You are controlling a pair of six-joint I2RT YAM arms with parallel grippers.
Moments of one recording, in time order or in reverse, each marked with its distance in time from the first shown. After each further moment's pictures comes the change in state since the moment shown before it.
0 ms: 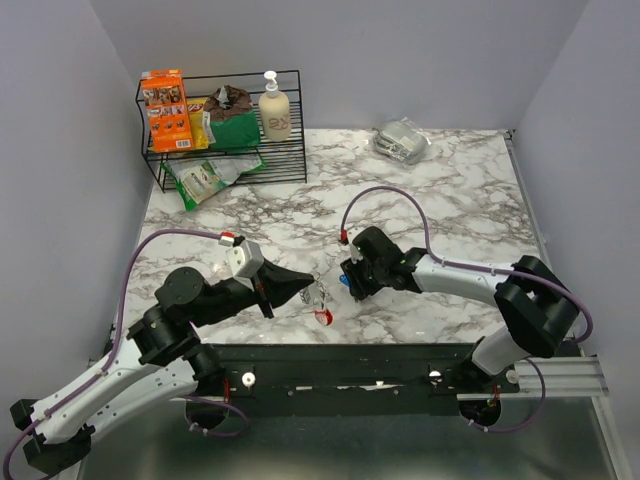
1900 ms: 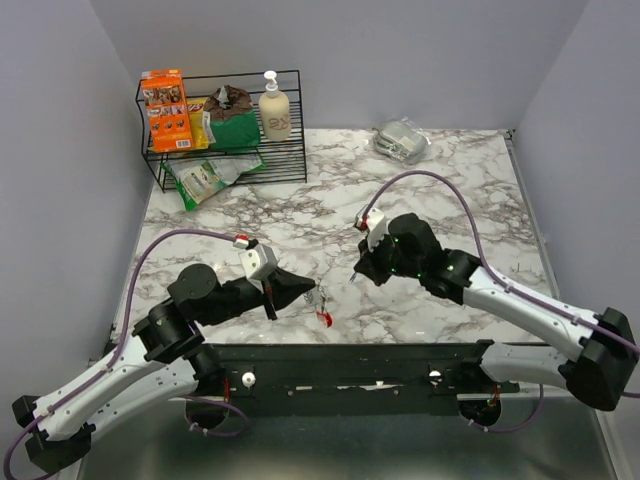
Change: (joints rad) left arm 0.000 0.023 -0.013 -0.066 0.008 0.055; right arm 0.000 -0.322 0.023 -0.037 -0.066 -0.105
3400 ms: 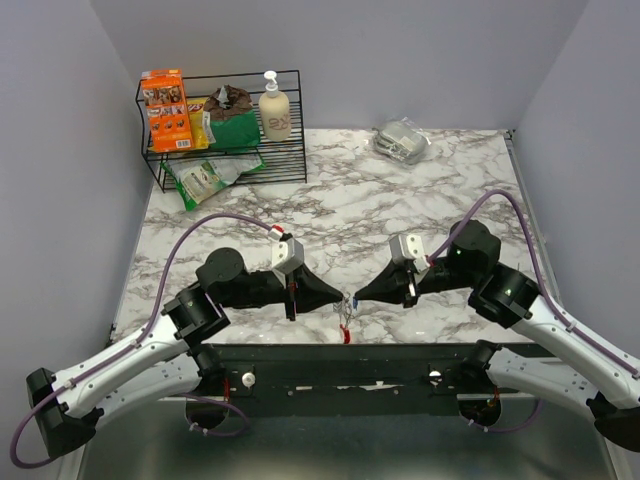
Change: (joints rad) left arm 0.000 0.212 0.014 0.221 0.293 -0.113; right arm 0.002 -0.380 0.025 0.050 -0.747 -0.290
